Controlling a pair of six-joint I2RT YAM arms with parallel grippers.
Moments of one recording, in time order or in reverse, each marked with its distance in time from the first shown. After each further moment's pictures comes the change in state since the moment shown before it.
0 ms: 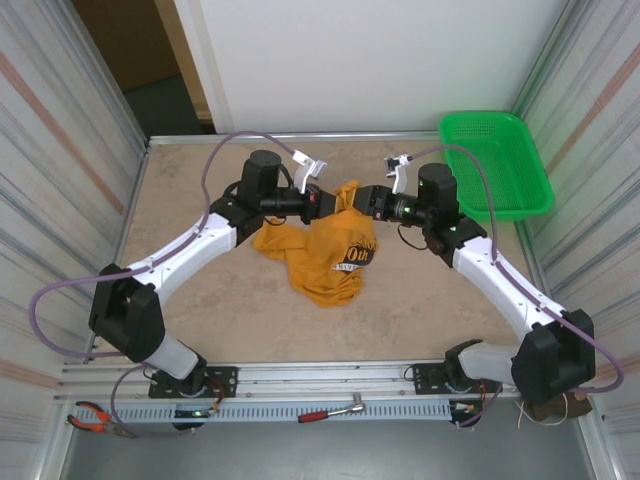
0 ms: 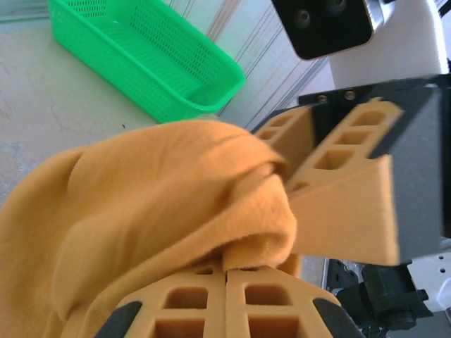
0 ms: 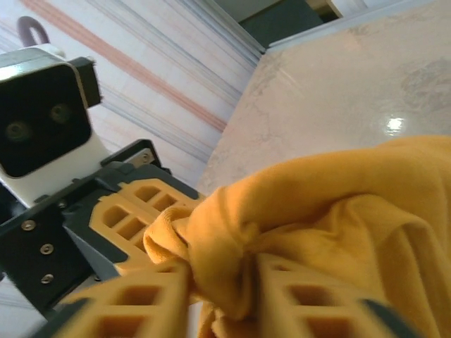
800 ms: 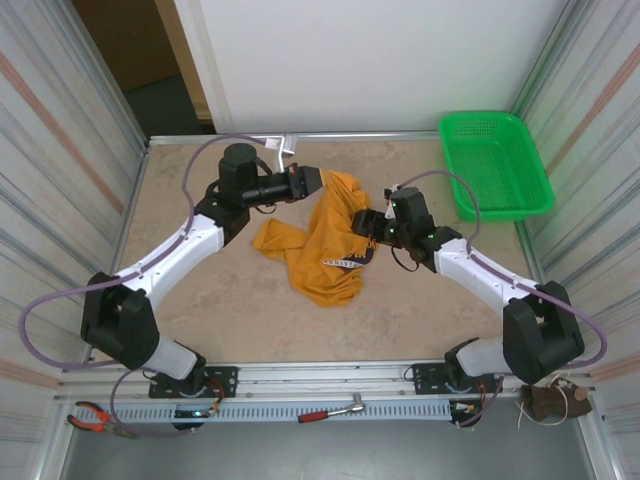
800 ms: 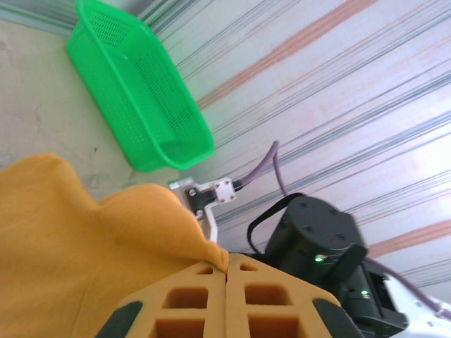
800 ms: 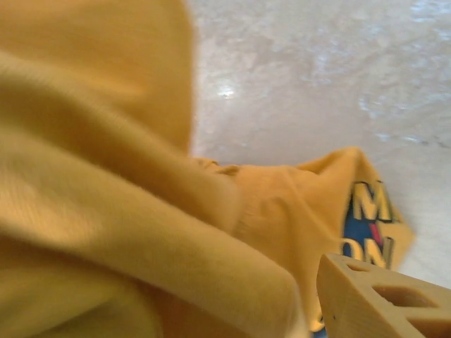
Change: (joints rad) left arm 0.084 -0.060 -0.041 0.225 0.021 -0.563; right arm 0.071 0.111 -0.120 -0.148 0.455 -0.040
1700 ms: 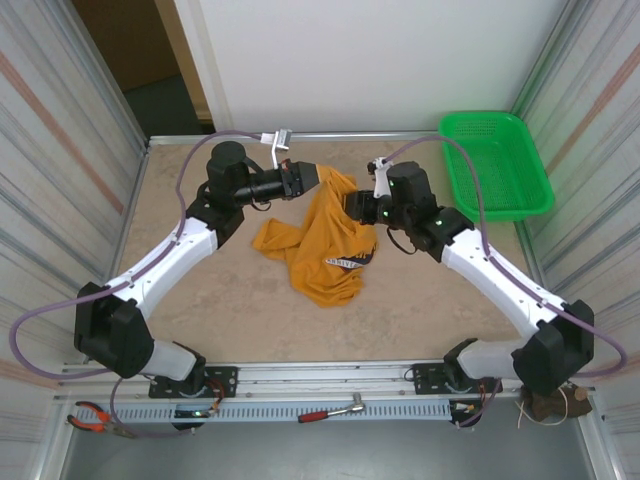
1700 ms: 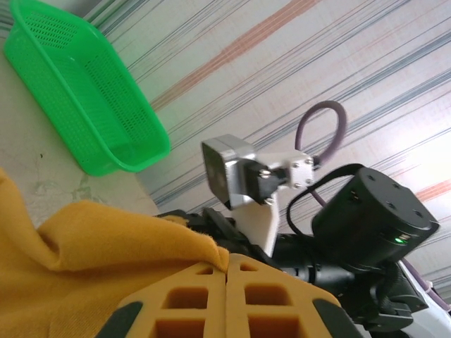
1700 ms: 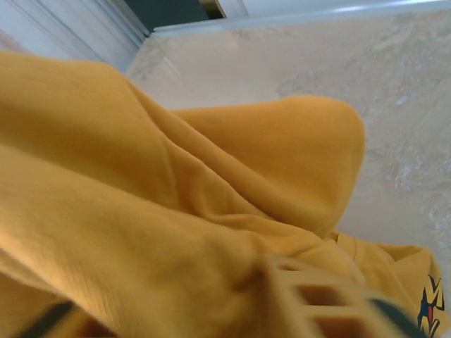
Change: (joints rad) left arm 0.007 -0.047 -0.001 0.055 0.082 -0.063; right arm 0.099 -0.056 0.293 -0.187 -0.011 -0.207
